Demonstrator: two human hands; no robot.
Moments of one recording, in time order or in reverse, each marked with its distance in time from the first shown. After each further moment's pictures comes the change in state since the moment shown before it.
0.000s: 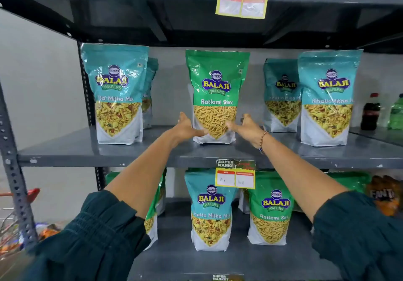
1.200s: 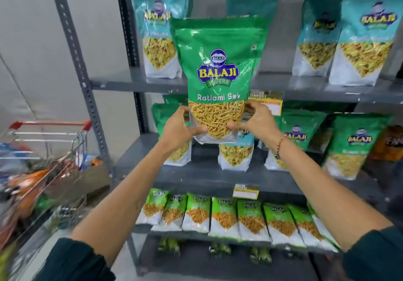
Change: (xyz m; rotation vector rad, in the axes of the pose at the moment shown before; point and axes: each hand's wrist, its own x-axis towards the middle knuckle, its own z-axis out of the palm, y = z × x) left_hand -0.235 -0.110 0.001 0.003 0.297 0.045; right_hand -0.220 0.002 0.090 0.052 -0.071 -0.144
